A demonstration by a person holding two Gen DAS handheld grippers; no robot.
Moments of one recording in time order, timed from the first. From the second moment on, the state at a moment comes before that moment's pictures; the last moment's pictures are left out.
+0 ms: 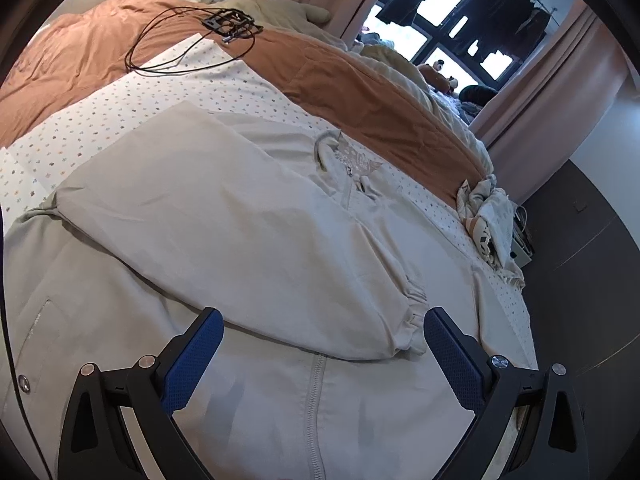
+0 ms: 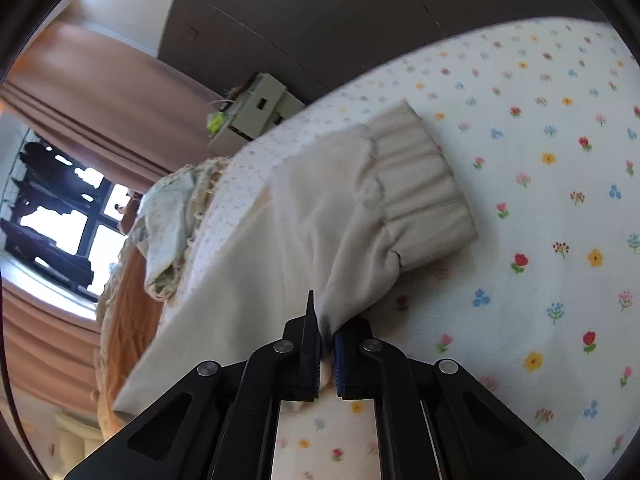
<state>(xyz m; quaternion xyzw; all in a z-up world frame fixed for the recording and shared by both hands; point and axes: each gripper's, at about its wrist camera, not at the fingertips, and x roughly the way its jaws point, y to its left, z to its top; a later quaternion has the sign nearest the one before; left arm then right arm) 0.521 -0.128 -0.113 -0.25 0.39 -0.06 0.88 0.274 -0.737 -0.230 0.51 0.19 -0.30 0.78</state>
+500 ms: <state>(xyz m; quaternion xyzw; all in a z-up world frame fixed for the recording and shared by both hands) 0.513 -0.113 -0.095 -0.28 0.37 -0.05 0.88 0.334 -0.614 -0.102 0.40 0.11 -0.13 0.90</state>
